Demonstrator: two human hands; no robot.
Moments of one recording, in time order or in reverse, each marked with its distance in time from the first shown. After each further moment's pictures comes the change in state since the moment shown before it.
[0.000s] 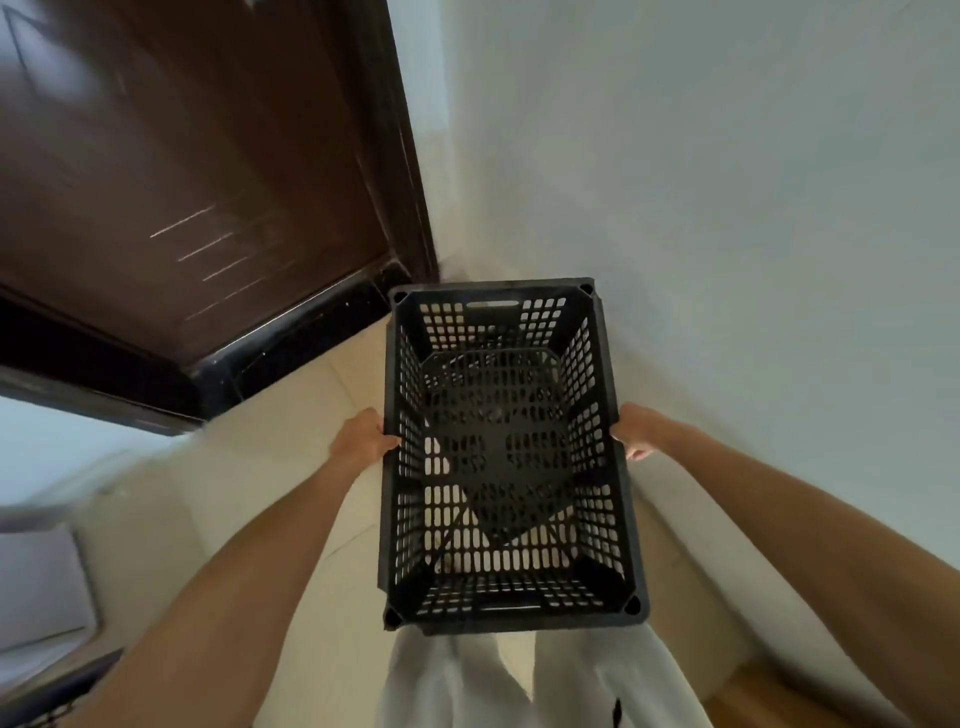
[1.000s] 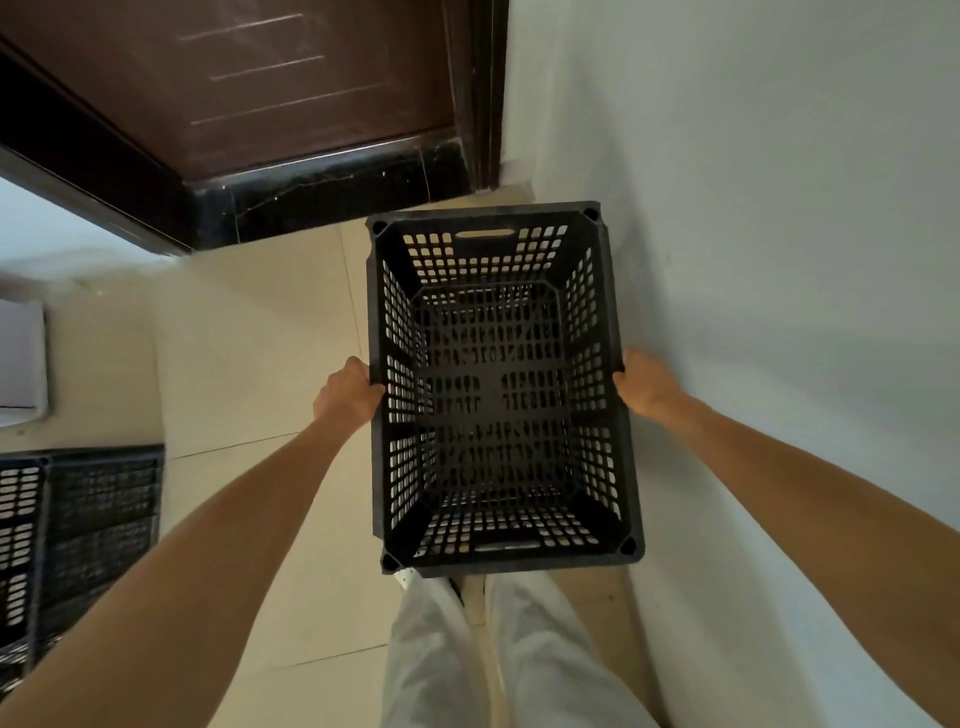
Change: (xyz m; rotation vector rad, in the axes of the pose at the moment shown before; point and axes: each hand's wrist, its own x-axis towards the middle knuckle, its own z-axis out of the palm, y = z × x) left_hand 0.084 0.048 0.130 -0.183 0.113 -0.354; right_hand 0.246 -0.014 -0.061 -0.562 0.148 -0.401
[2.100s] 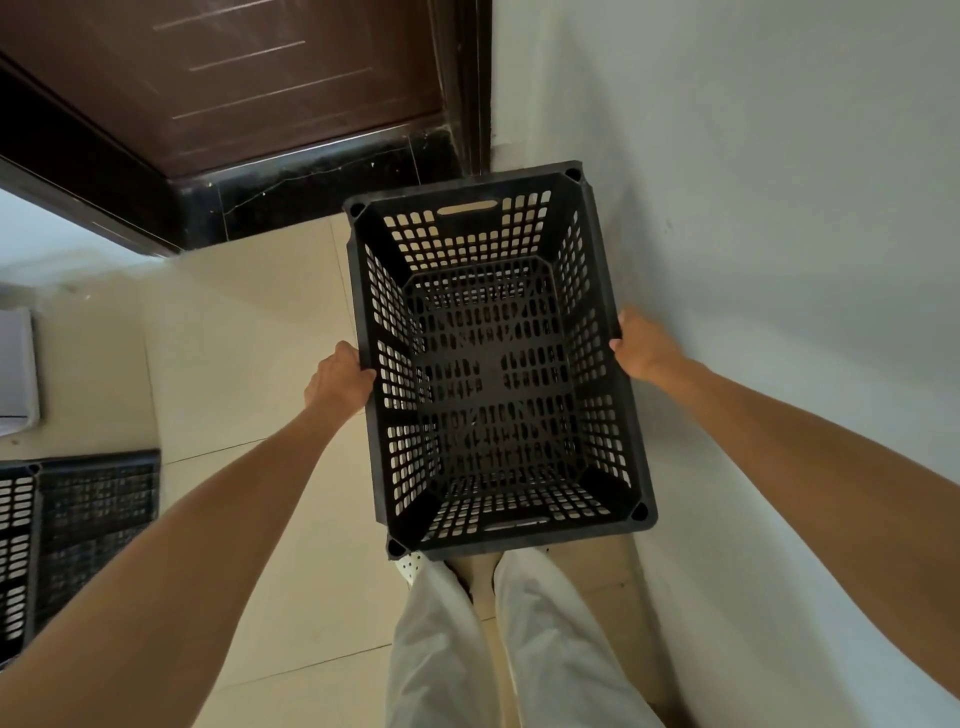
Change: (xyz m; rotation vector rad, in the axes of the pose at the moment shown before) left_hand 0.001 -0.007 0.004 0.004 0.026 0.027; right_hand 0.006 -0.006 0.004 0.041 0.042 -0.007
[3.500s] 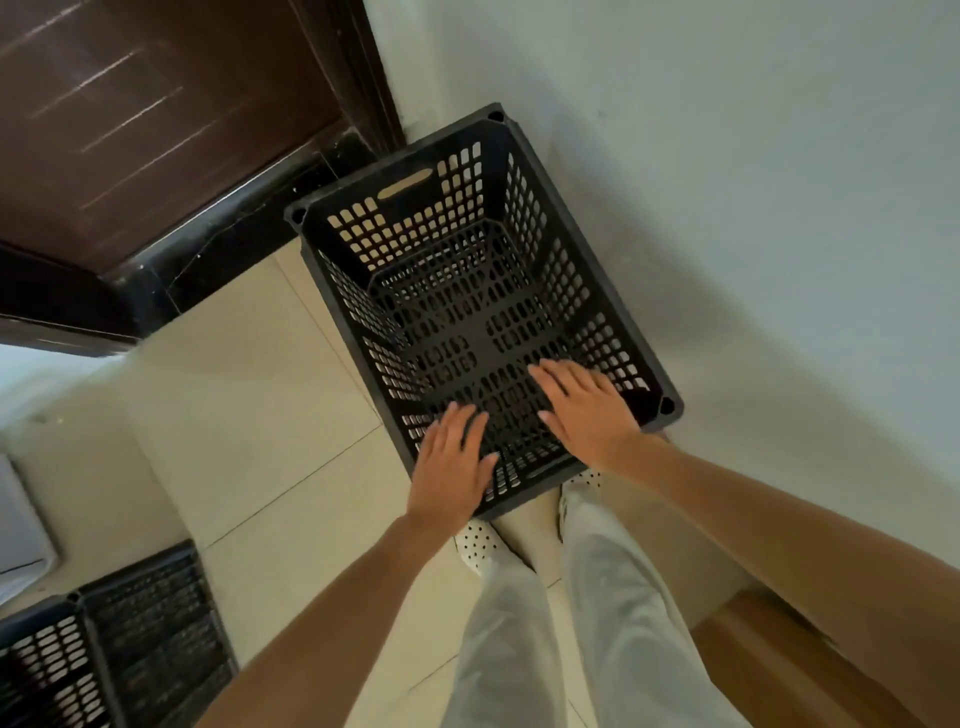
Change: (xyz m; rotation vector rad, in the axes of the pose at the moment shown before) left_hand -0.112 -0.049 0.093 0.468 -0.087 0.892; right_hand -0.166 -0.031 0.150 -0.347 0.097 -0.259
